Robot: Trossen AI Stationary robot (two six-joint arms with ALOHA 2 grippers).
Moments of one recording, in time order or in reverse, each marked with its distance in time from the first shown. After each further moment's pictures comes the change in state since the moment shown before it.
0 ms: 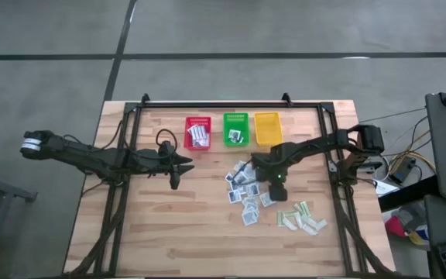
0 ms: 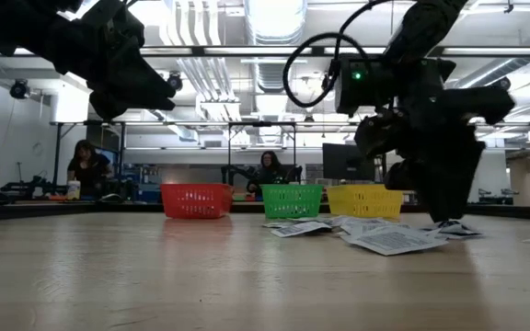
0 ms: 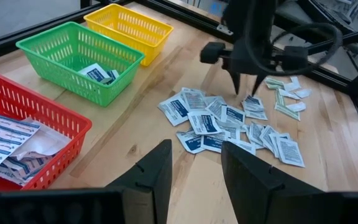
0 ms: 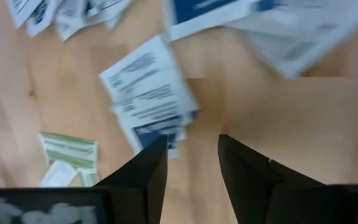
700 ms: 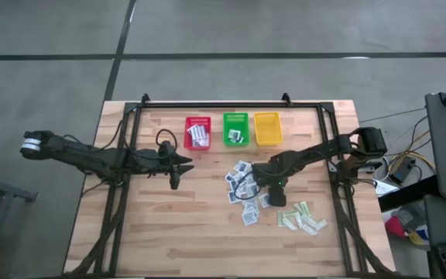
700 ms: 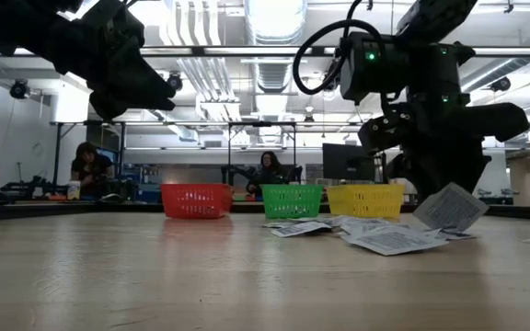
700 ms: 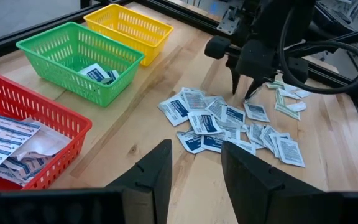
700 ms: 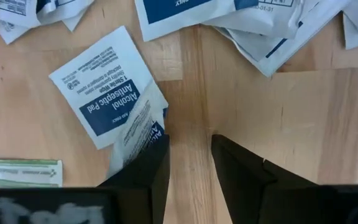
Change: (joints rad) left arm 0.000 0.000 0.000 0.000 0.000 0.002; right arm 0.107 0.002 -0.004 0.011 0.264 0.124
